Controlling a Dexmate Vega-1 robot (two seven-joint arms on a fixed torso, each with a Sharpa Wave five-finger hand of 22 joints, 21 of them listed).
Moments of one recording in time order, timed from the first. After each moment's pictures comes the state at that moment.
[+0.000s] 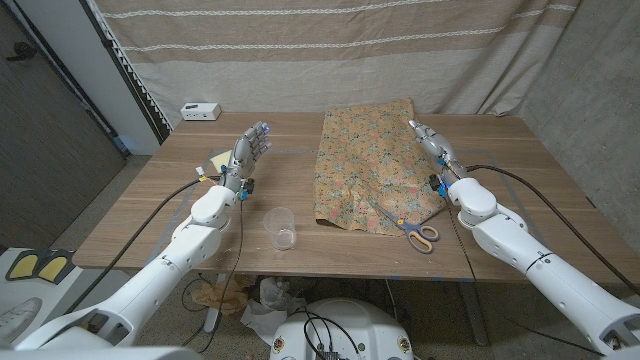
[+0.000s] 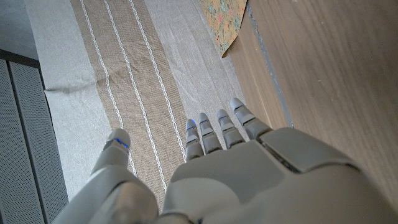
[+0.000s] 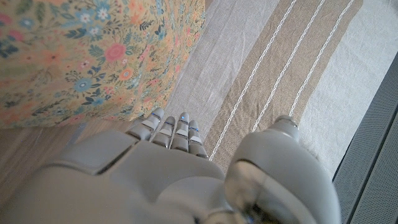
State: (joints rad) left arm 0.89 0.53 0.37 -1.35 -0.57 -0.35 0.04; left_hand 0.11 -0.16 0.61 -0.16 0.20 0.20 -0.11 0.19 0.18 0.22 -0.12 0.20 0.18 0.16 -0.04 0.18 0.17 0.17 -0.04 0.37 0.17; right arm -0.95 -0.65 -0.39 -1.61 0.40 0.15 -0.23; right_hand 0.51 0.07 -0.26 -0.04 0.47 0.05 0.07 0.21 0.18 0.12 0.00 0.25 0.19 0.01 -0.03 0.20 0.17 0.02 -0.01 0.23 0.17
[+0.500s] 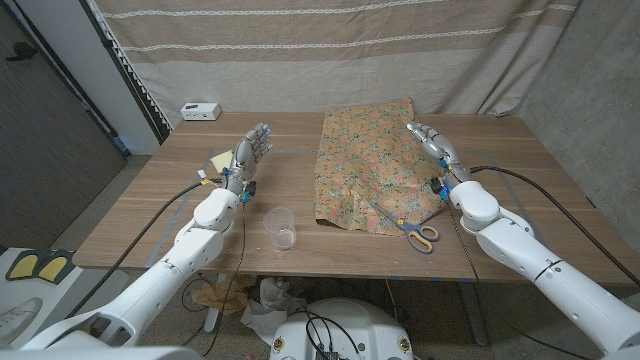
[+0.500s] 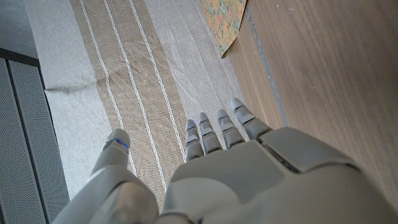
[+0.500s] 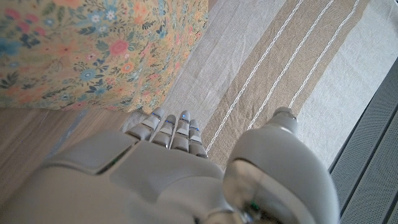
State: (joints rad) left arm 0.90 0.52 0.37 -1.36 -0.55 -0.36 0.07; left_hand 0.11 -0.16 0.60 -0.16 0.21 0.20 -0.11 0.19 0.18 0.23 -0.12 0.20 0.18 0.17 -0.04 0.18 0.17 0.18 -0.04 0.37 0.17; right arm -1.01 -0.69 -0.37 -1.71 0.34 0.10 -0.29; right_hand 0.57 0.07 -0.24 -0.07 0.48 0.06 0.07 0.21 0.18 0.14 0.00 0.26 0.19 0.04 -0.03 0.20 0.17 0.04 0.01 0.23 0.17
